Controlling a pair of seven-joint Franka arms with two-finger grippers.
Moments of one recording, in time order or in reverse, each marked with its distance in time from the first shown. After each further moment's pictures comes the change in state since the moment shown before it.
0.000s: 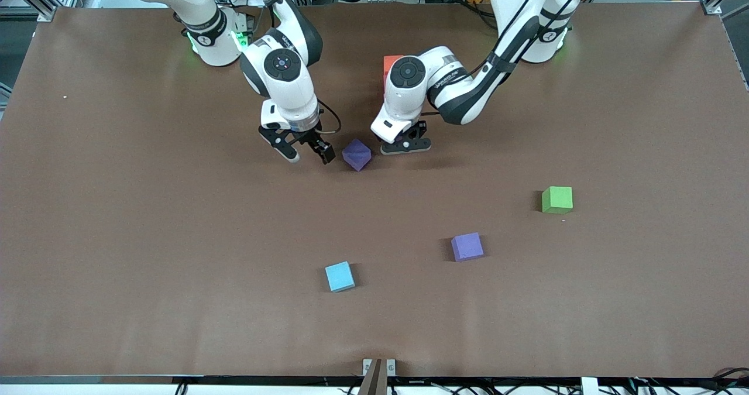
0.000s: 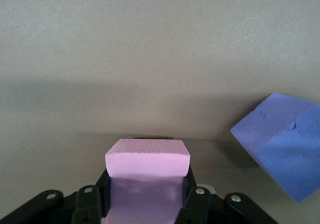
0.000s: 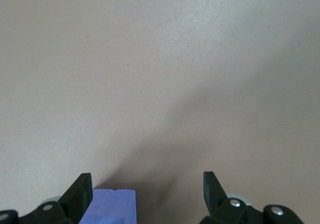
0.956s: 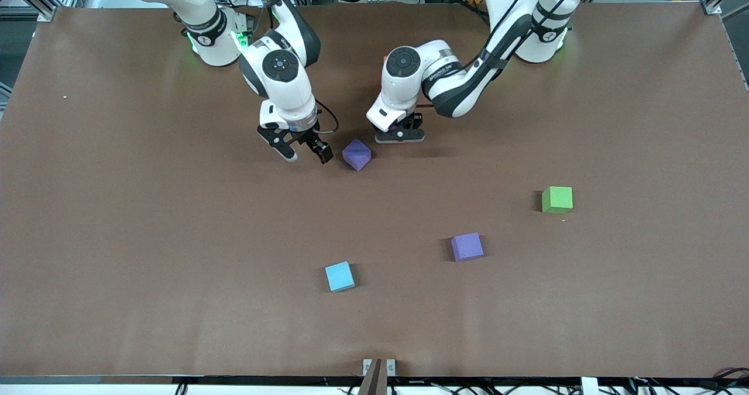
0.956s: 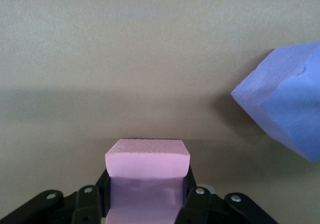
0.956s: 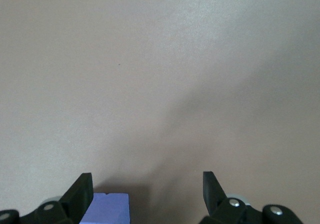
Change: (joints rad) left arm -0.002 0.000 -0.039 -0.062 0.045 0.049 -0.024; right arm -0.001 0.000 0.000 -0.030 0.000 0.030 0.004
